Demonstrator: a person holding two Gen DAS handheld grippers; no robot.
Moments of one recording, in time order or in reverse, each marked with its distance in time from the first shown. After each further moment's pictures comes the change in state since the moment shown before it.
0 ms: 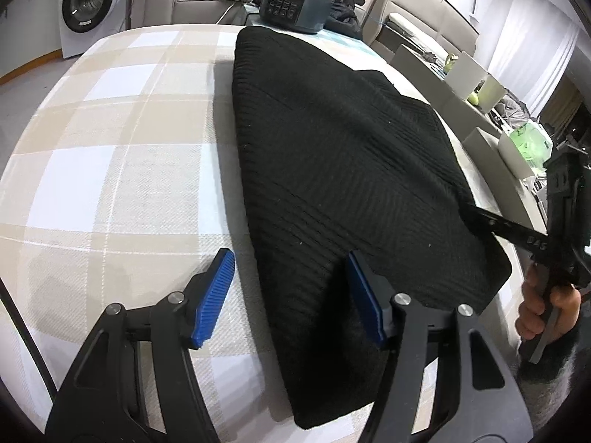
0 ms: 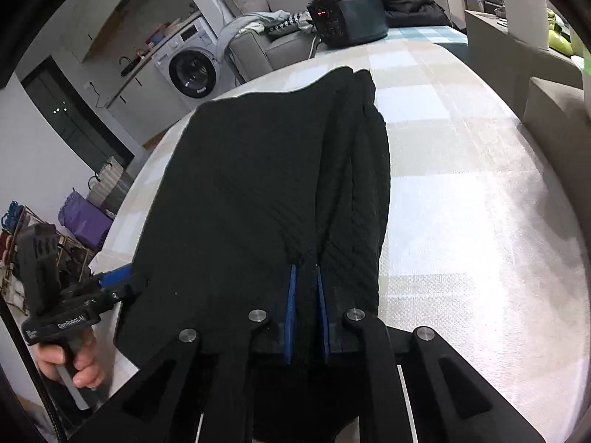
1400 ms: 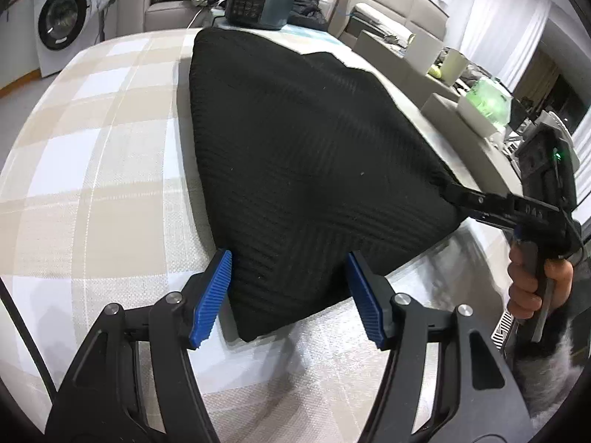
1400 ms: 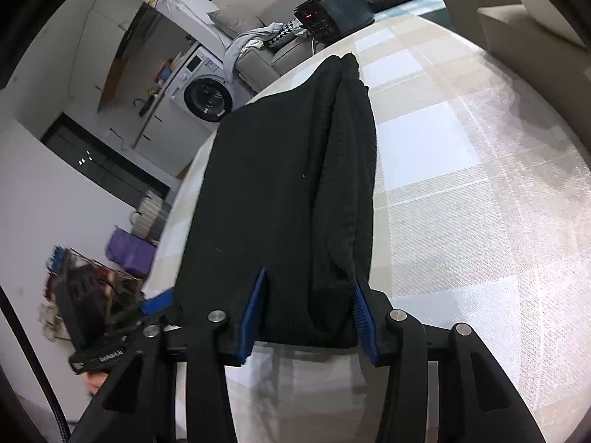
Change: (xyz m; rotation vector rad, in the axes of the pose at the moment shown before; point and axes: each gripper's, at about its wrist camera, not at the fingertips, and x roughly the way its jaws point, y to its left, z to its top) left arm -0.030 -0.033 -0.048 0.096 0.003 -0.063; right arm -0.027 -0.012 -0.046 0.163 -0.006 0.169
